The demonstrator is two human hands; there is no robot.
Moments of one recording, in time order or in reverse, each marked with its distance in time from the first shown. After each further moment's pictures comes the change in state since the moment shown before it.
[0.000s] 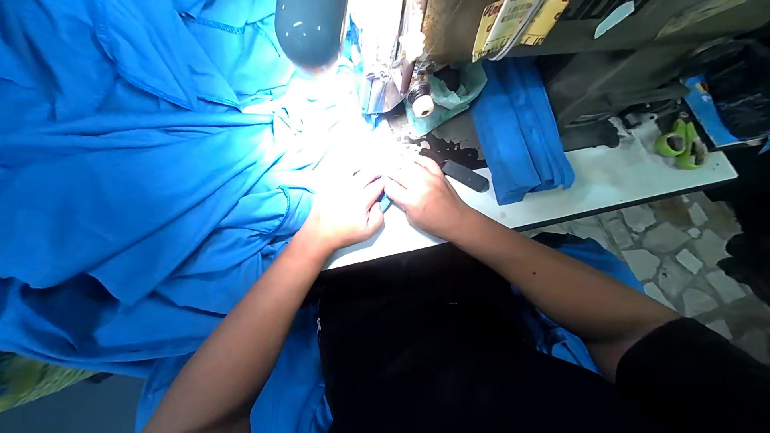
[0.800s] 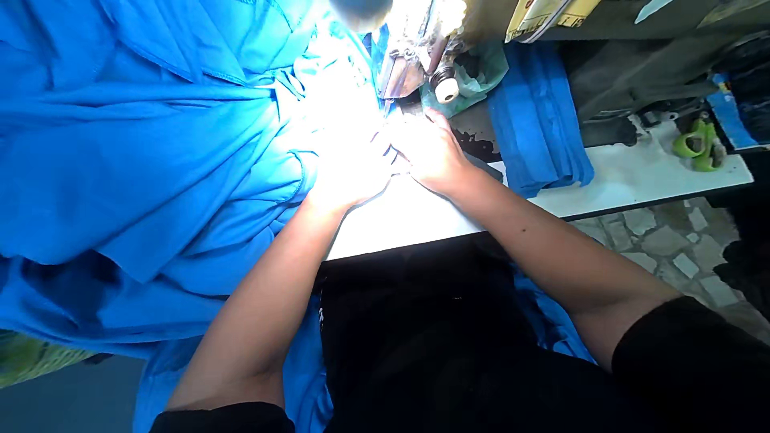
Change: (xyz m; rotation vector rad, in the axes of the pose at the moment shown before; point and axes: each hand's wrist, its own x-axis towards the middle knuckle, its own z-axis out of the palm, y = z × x) left_hand 0.037 -0.009 -0.011 0.032 -0.185 -0.346; right_hand 0.037 0.036 0.014 0.033 -0.047 0.099
